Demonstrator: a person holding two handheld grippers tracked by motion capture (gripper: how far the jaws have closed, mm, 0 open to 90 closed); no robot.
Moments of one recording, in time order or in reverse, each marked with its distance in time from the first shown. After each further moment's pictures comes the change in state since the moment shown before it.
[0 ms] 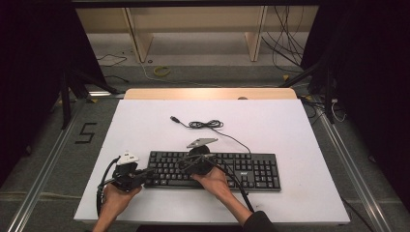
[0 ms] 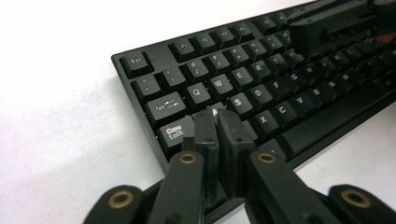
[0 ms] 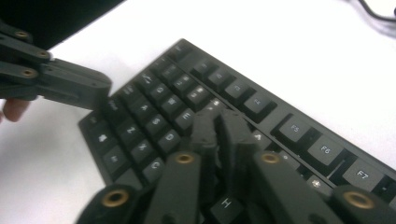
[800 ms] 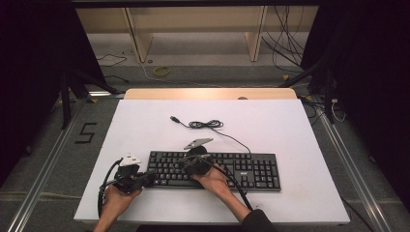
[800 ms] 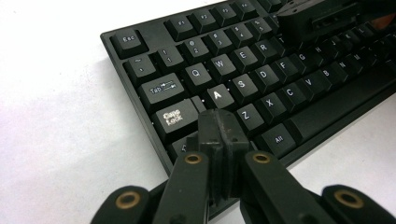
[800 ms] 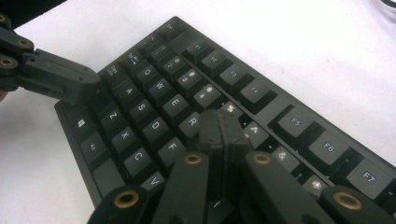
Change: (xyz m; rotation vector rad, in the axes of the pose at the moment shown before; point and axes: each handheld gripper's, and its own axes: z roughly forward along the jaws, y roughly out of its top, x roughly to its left) left arm 0.002 -0.007 0.010 0.059 -0.001 0.014; right arm -0.004 -0.001 0.014 0.068 -0.029 -0.048
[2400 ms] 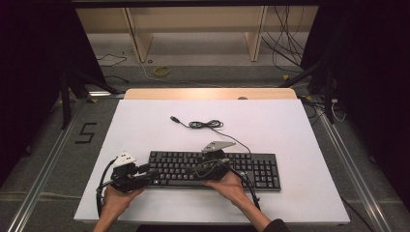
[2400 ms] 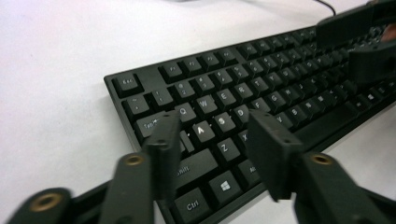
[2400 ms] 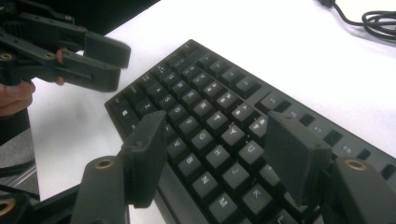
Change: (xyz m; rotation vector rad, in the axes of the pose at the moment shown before) left arm -0.005 0.004 -0.015 -0.141 -0.026 -0.020; right arm -0.008 -0.019 -0.052 -0.116 0.080 0.038
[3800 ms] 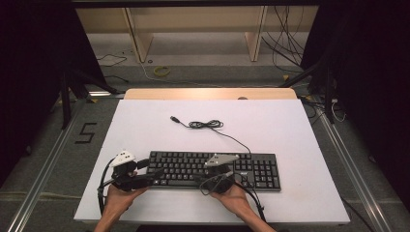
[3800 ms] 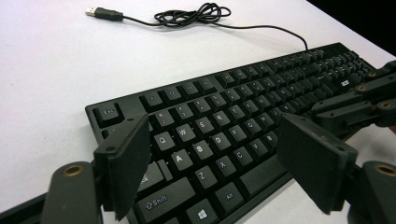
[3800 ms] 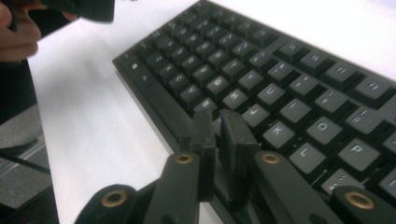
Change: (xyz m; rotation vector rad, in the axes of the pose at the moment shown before) left arm -0.006 0.007 -0.002 -0.102 -0.066 -0.019; right arm 0.010 -0.034 -0.011 0.031 -0.003 -0.029
